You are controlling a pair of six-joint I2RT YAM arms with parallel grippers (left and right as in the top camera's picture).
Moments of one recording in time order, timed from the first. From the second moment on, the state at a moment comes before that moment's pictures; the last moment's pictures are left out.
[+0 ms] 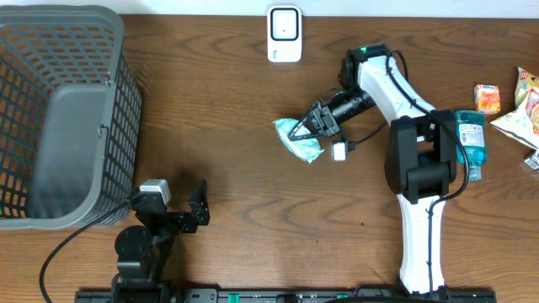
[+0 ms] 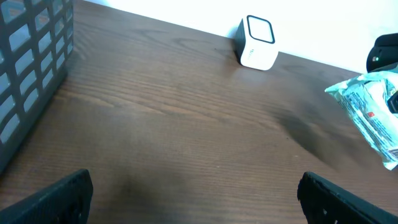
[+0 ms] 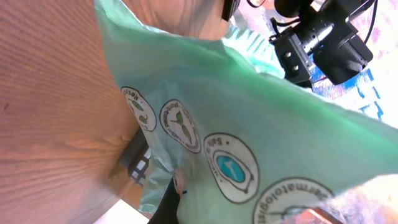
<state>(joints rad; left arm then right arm) -0.04 0.09 0.09 -0.29 0.18 -0.27 0.22 2.40 1.95 -1.70 -1.19 2.03</state>
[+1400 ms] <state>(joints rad) -0.04 0.09 0.09 -0.29 0.18 -0.27 0.19 2.30 1.71 -1.69 -1.21 1.55</state>
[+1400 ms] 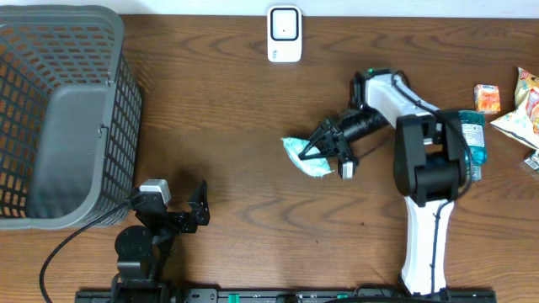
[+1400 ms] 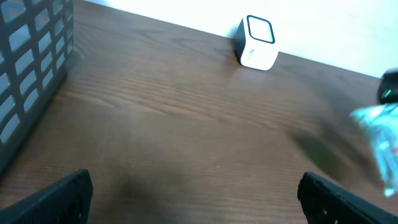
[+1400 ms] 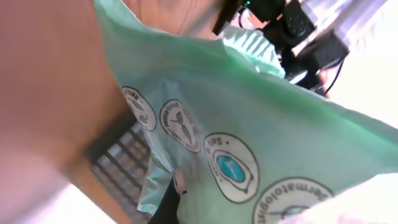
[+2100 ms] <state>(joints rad) -0.04 0.09 0.09 -0.29 0.18 -0.27 0.47 1.74 1.76 -1.04 -0.31 1.02</state>
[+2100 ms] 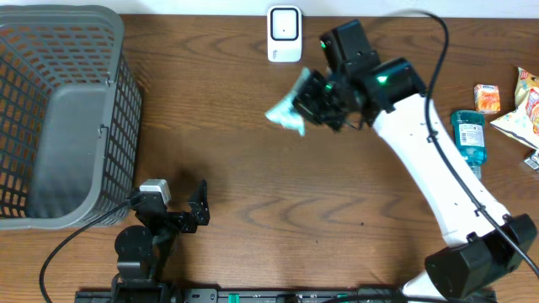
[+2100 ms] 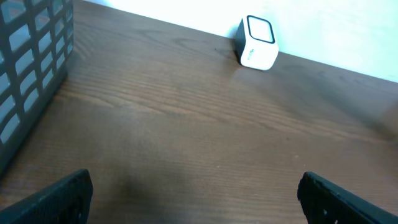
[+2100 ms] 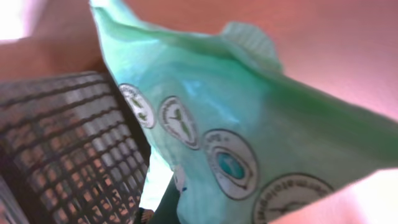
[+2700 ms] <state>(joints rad) -0.04 0.09 0.09 -0.29 0.18 -0.27 0.40 2.10 1.79 -0.39 -0.32 0.79</state>
